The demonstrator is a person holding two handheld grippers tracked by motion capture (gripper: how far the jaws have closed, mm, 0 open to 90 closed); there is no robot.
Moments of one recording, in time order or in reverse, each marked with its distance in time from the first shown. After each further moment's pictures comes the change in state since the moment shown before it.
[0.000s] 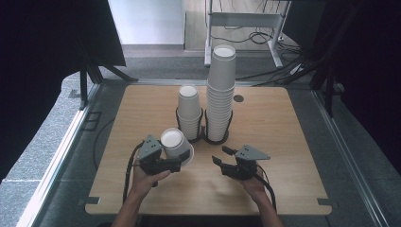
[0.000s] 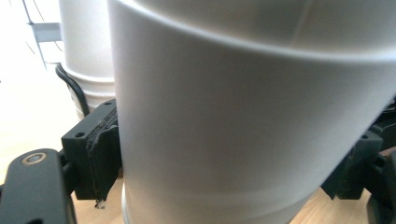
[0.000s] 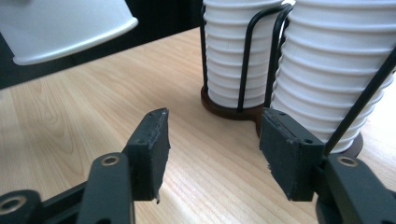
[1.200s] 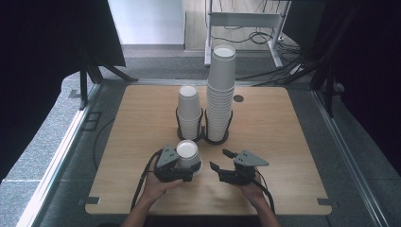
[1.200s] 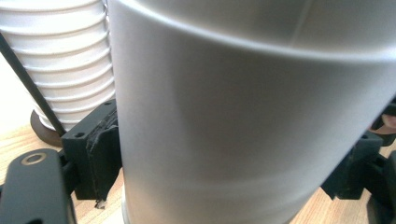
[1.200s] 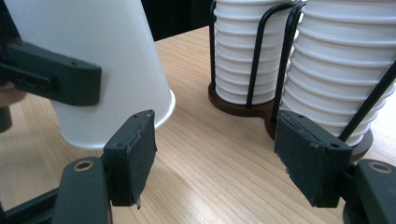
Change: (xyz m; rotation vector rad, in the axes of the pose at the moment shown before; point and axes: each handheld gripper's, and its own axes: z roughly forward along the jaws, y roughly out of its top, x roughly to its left) left arm -0.018 -0.029 0.031 0.117 -0.013 0.055; right arm 0.012 -0.007 -0.004 -0.024 -0.007 0.005
